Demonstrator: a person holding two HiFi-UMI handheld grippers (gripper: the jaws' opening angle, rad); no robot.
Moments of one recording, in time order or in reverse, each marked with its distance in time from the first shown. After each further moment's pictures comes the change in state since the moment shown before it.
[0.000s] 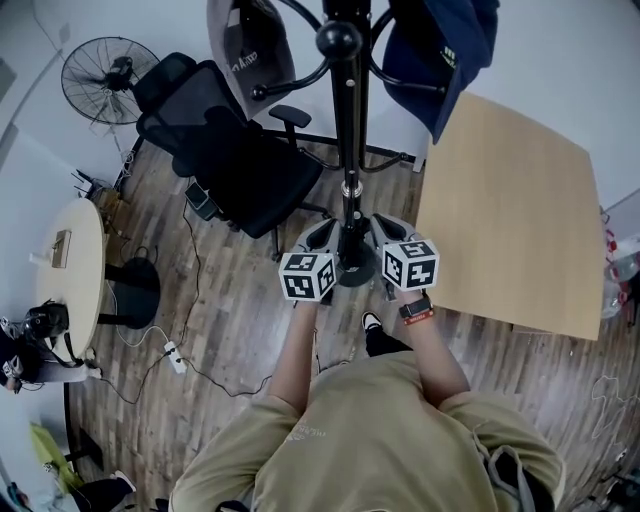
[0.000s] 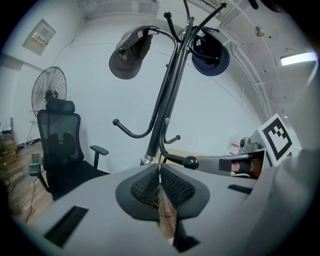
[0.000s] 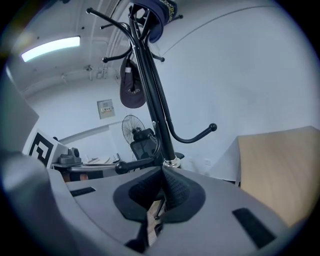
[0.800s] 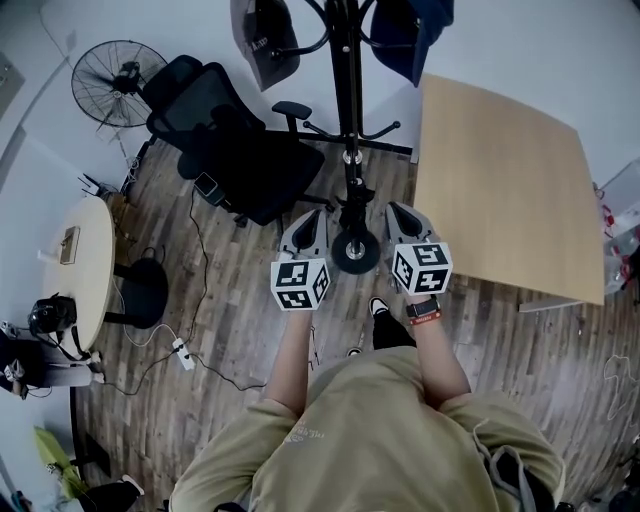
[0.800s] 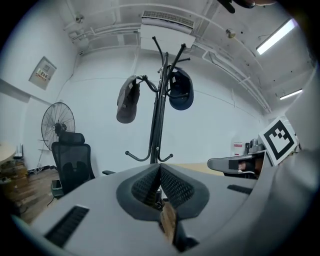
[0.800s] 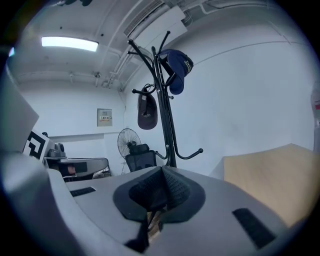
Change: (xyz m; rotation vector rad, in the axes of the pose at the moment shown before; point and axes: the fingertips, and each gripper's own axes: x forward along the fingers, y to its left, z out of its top) left arm -0.173 -0.051 0.012 0.168 -0.225 0.082; right arm -0.149 0.077 -0.009 -0.082 -0.224 -0.132
